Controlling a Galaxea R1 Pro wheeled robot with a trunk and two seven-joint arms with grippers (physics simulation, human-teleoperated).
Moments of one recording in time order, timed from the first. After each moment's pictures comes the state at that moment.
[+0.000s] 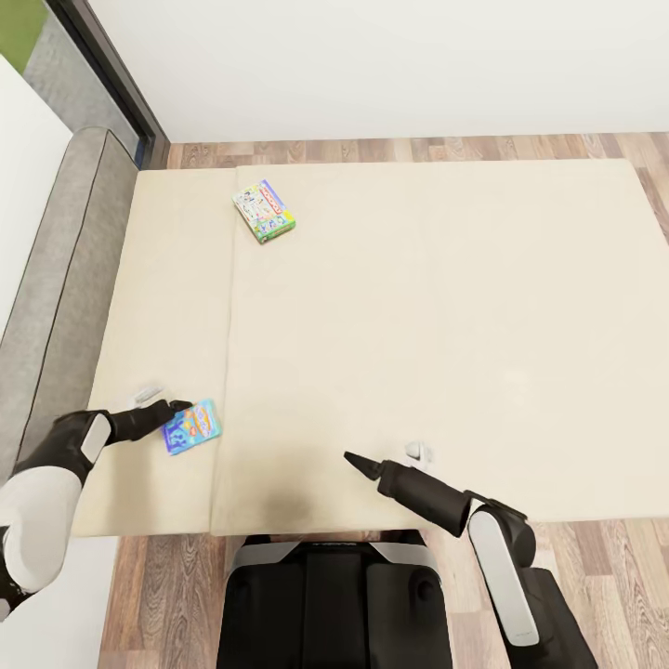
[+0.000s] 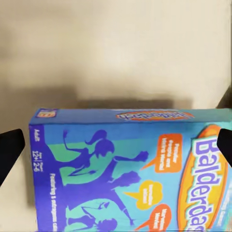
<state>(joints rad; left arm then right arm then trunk) -1.04 0.29 0.49 -0.44 -0.01 0.61 -0.45 -0.31 0.09 0.01 -1.58 -0.59 0.84 0.42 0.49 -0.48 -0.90</state>
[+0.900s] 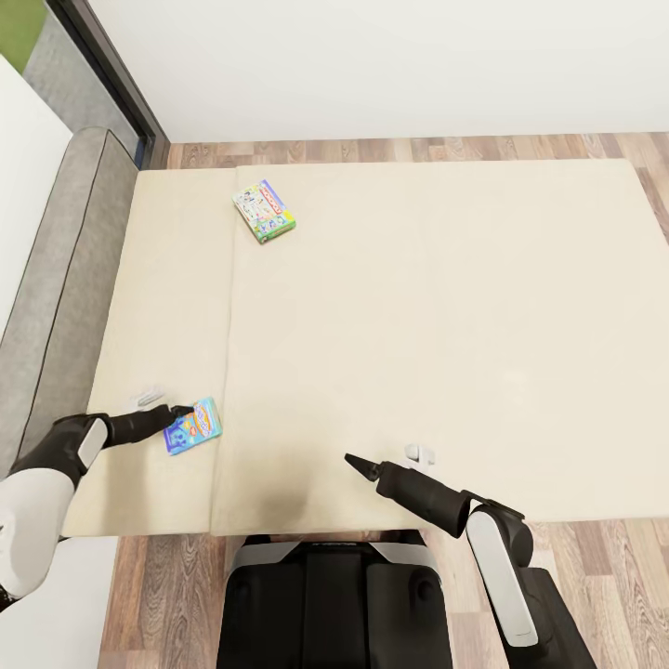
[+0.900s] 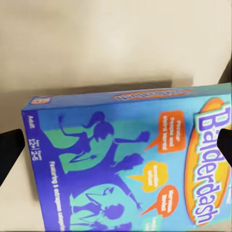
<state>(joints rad) -1.04 0.32 0.40 -0.39 -0.01 0.57 -0.53 -0.31 0.09 0.02 -1.58 -0.60 0.84 0.34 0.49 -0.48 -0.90</state>
